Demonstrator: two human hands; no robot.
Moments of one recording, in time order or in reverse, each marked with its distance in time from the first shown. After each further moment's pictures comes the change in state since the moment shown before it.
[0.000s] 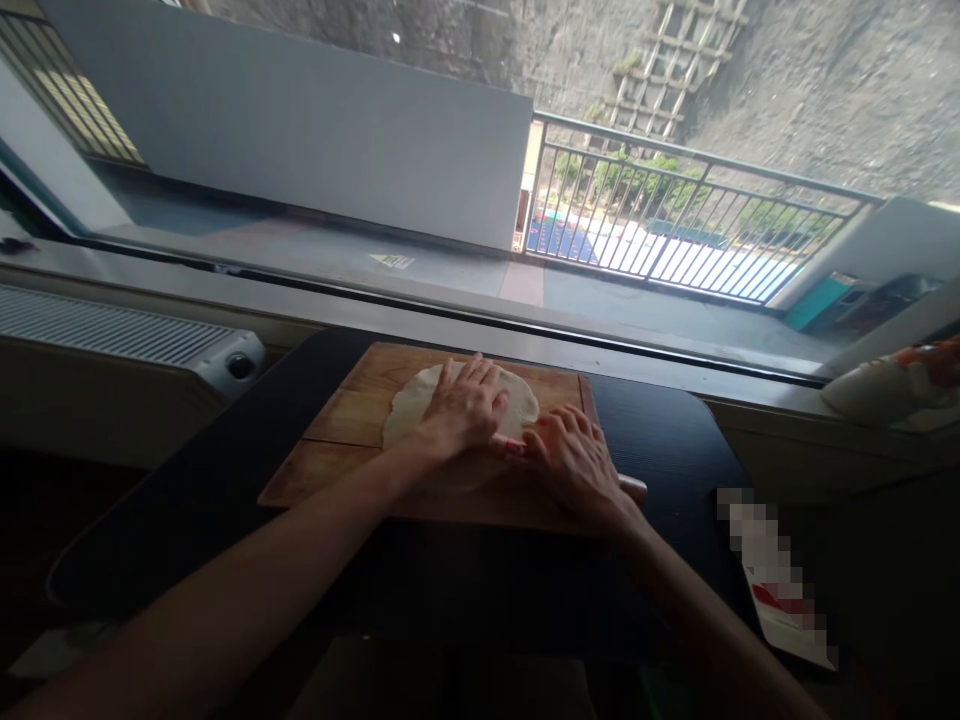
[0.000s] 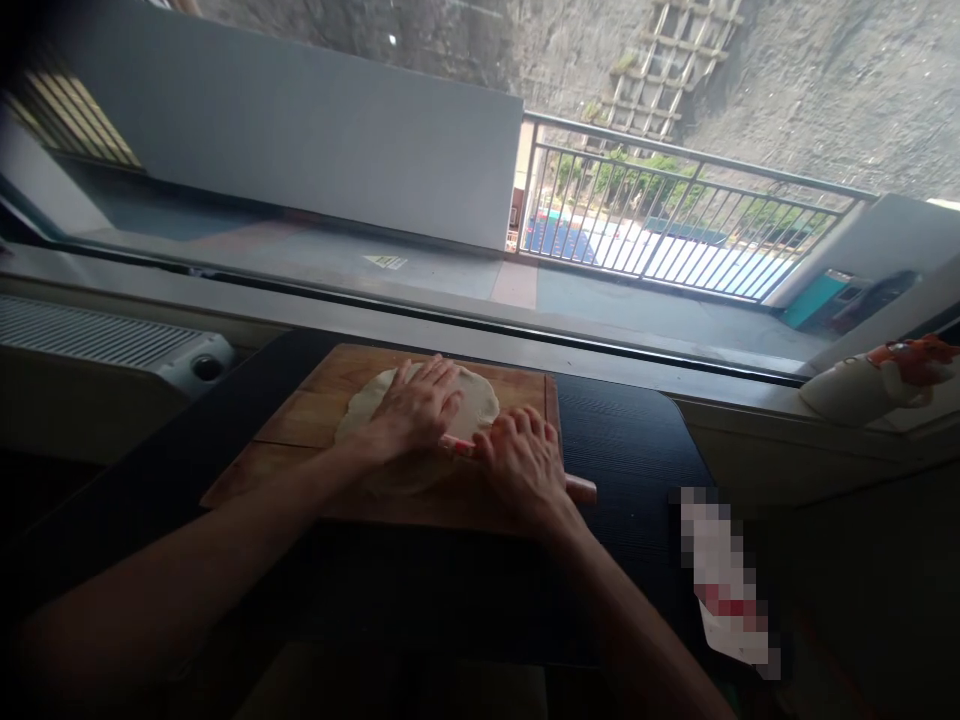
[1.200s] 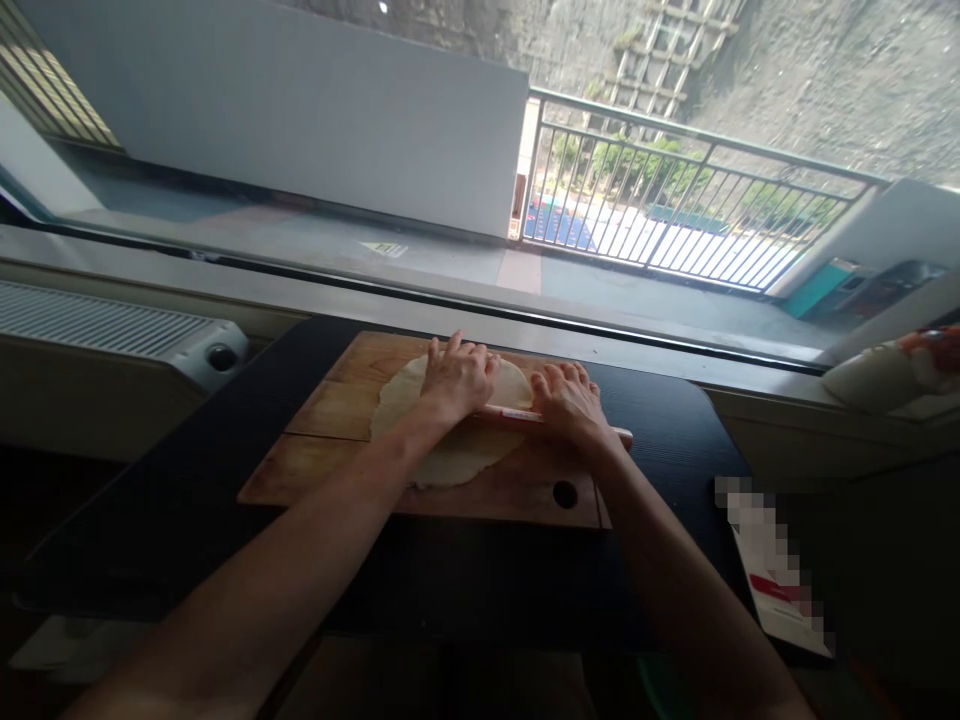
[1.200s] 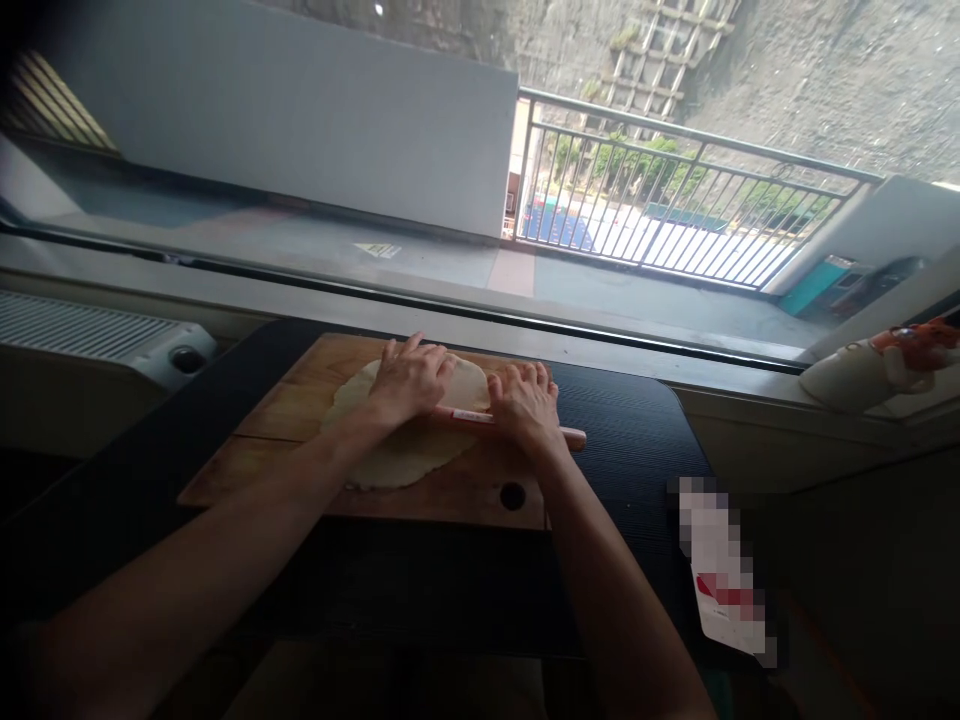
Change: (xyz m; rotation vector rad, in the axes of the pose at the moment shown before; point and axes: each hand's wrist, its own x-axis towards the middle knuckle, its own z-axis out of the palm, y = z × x) left_hand 0.026 -0.002 -0.001 -0.012 0.045 -0.138; right_hand 0.059 0.019 0.007 -0.027 -0.100 0.220
